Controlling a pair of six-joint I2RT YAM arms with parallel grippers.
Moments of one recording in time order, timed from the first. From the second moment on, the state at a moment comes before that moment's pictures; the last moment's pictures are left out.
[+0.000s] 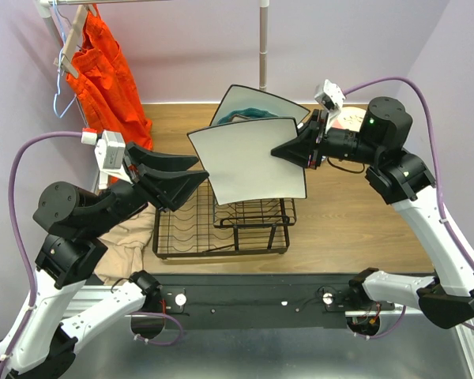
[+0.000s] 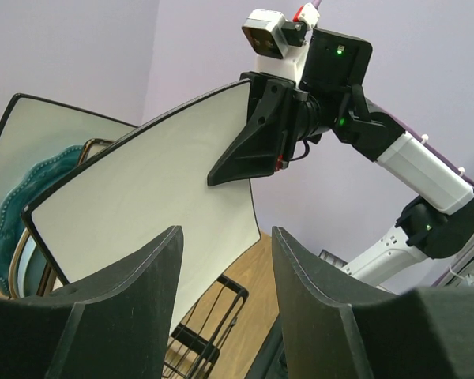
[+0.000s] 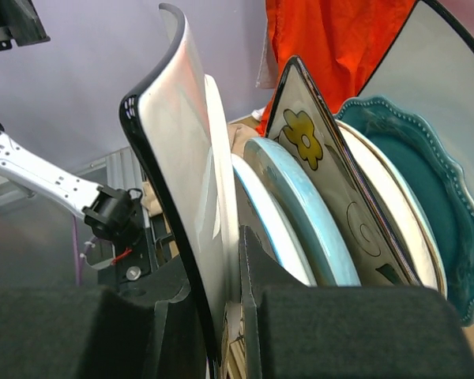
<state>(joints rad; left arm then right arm) -0.65 0.69 1.29 -0.29 0.33 -0.43 0.54 1.18 1.52 -0.41 -0.74 0.09</state>
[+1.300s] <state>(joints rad) -0.65 0.67 1.30 -0.27 0.33 -0.49 0.54 1.37 1.84 -0.38 -0.52 0.50</state>
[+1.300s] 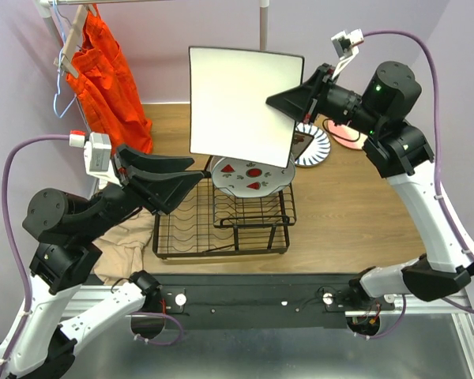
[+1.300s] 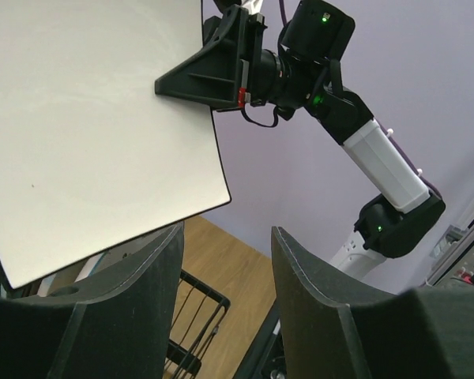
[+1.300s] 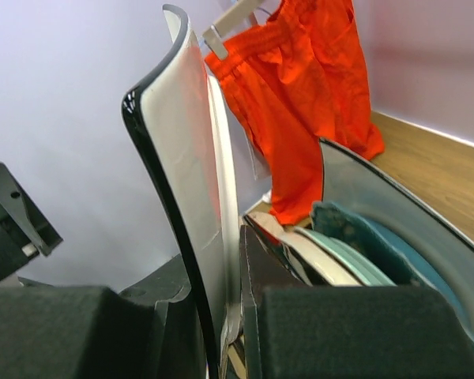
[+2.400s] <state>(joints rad) -0.65 0.67 1.31 -0.28 0.32 -0.49 -0.17 1.67 2.00 -0.03 -0.47 1.18</state>
